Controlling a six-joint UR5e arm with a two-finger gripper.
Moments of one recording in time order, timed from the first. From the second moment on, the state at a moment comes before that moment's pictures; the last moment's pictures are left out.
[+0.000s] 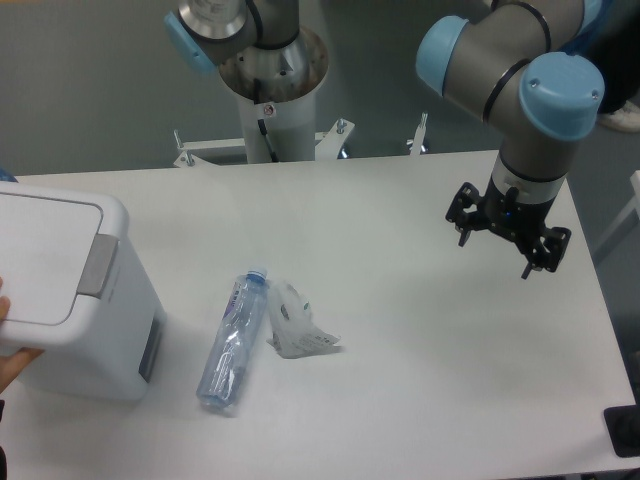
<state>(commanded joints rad) 2.72 -1.94 -1.39 -1.28 1.53 1.33</state>
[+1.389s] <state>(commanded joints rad) 2.62 -1.86 -1.50 -1.14 1.18 0.90</state>
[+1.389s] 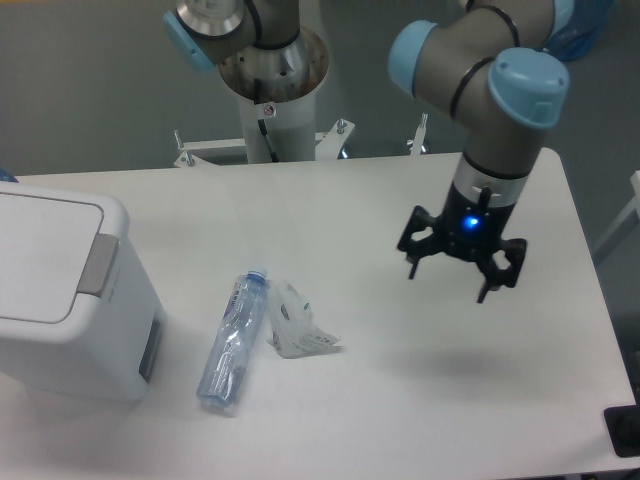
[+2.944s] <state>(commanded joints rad) 2.27 -1.73 -1.53 -1.07 1.00 0.48</state>
